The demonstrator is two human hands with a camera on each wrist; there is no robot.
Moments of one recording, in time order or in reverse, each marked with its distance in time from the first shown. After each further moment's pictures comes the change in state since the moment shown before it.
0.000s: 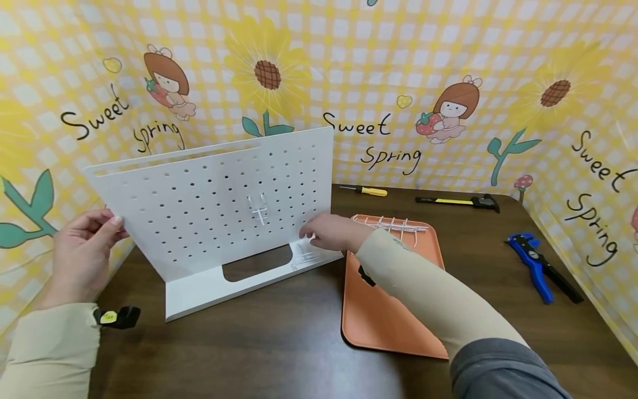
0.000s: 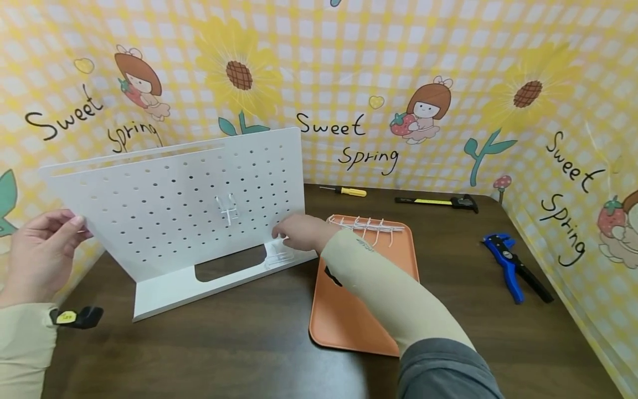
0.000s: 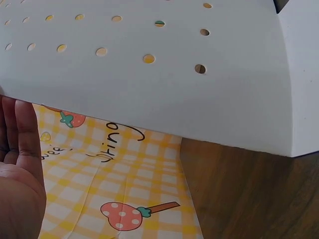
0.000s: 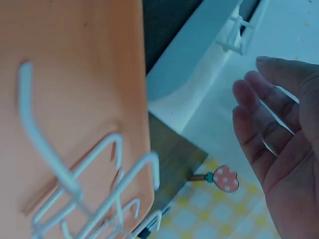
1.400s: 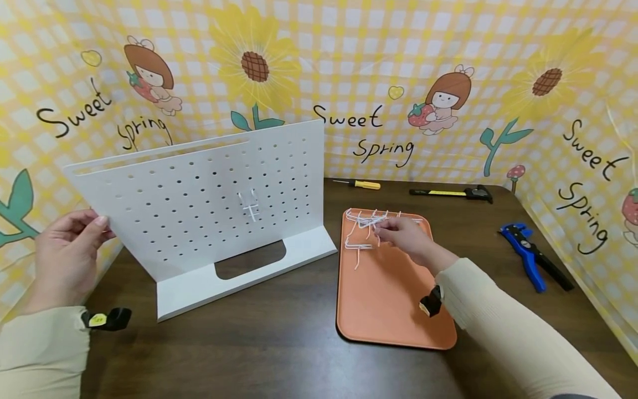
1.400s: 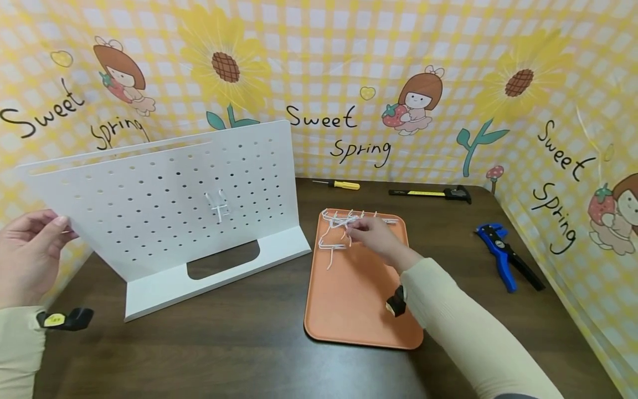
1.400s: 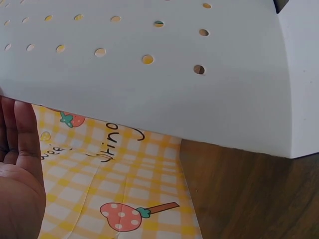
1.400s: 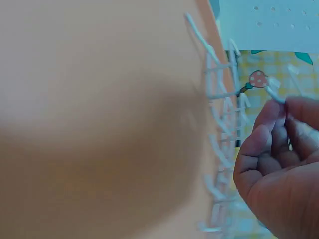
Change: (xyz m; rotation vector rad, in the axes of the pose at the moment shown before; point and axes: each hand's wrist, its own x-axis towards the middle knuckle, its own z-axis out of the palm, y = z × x) left_hand 0.003 -0.008 0.001 0.042 0.105 -0.008; right_hand -0.145 0.054 0.035 1.026 0.443 0.590
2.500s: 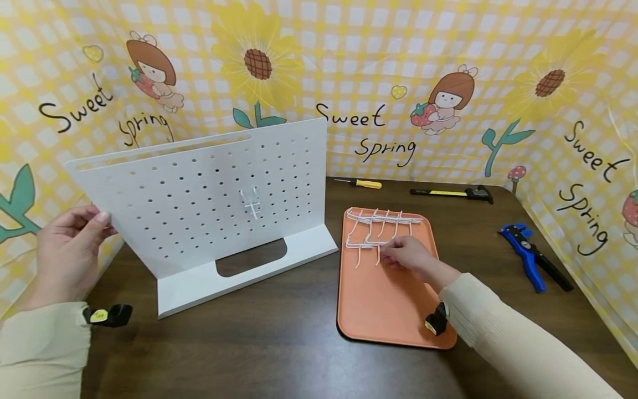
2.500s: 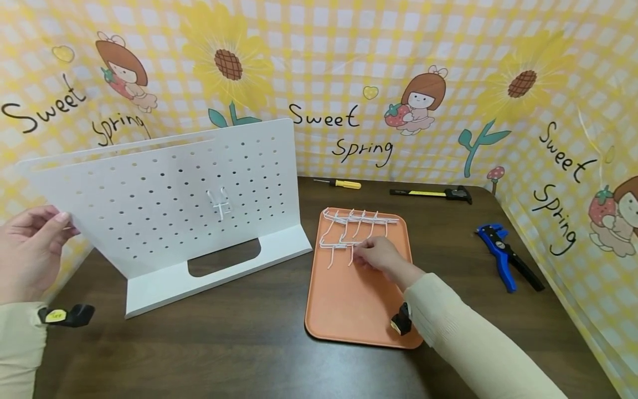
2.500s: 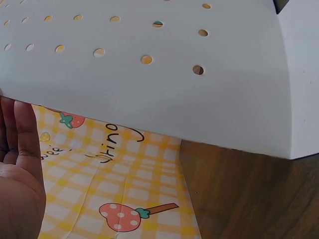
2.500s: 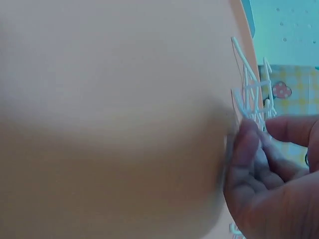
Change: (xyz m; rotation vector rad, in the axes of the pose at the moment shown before) left_hand 0.001 0.002 -0.002 0.003 -0.028 -0.010; right_hand -0.019 0.019 0.017 -0.062 0.069 0.213
